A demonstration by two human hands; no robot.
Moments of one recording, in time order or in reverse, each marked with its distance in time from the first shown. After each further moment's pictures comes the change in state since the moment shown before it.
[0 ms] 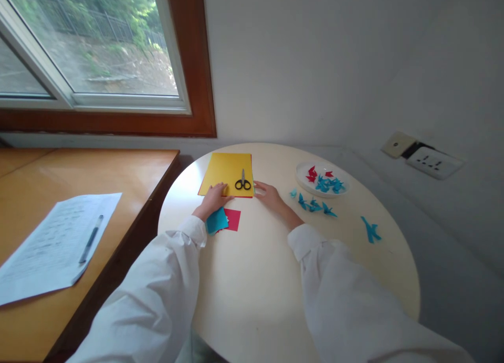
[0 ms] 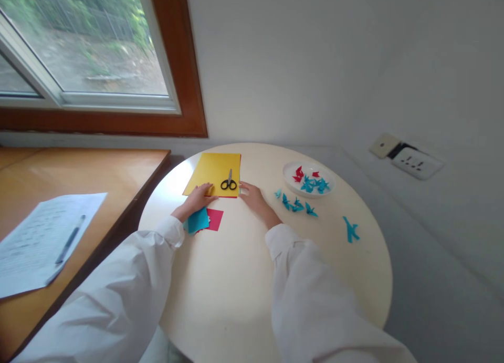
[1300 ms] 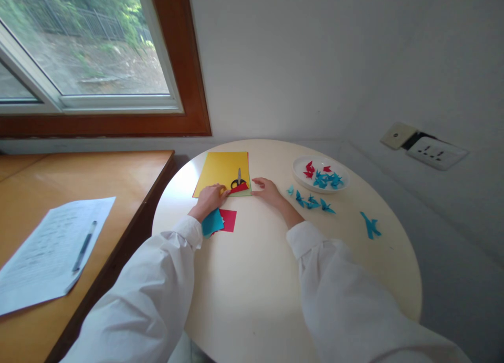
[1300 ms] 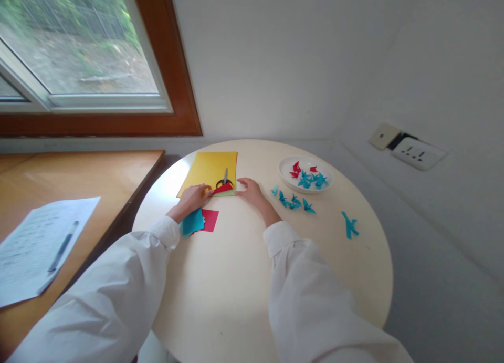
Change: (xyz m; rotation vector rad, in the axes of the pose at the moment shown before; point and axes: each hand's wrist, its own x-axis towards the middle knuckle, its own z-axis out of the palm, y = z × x) left_hand -0.006 0.027 -0.019 0.265 -0.034 -0.051; right_hand 0.013 0.009 0.001 -0.009 0.057 0.058
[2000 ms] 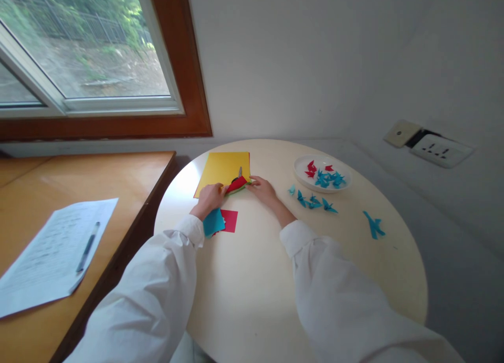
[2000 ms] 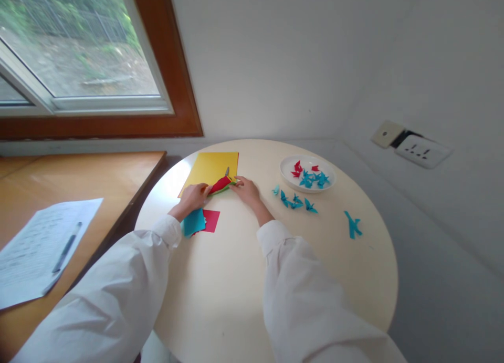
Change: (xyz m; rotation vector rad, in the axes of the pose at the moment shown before) left_hand 0.008 -0.007 0.005 -0.025 0.018 -0.110; right_hand 0.001 -0.008 0.015 -0.002 0.057 0.030
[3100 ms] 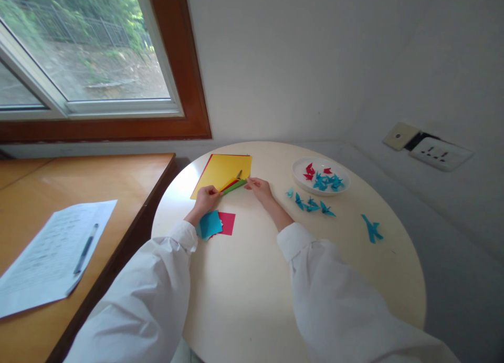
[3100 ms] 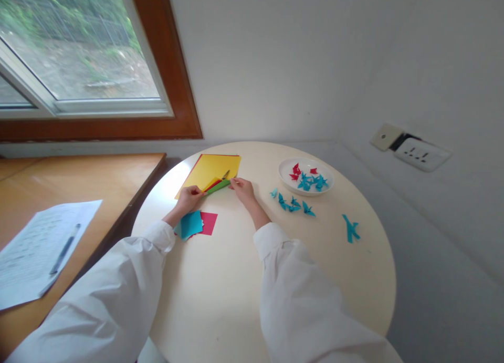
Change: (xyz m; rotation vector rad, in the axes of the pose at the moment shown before) left_hand 0.005 -0.017 0.019 -0.672 0.191 -0.095; right_hand 0.006 -0.015 0.008 0.520 0.072 0.140
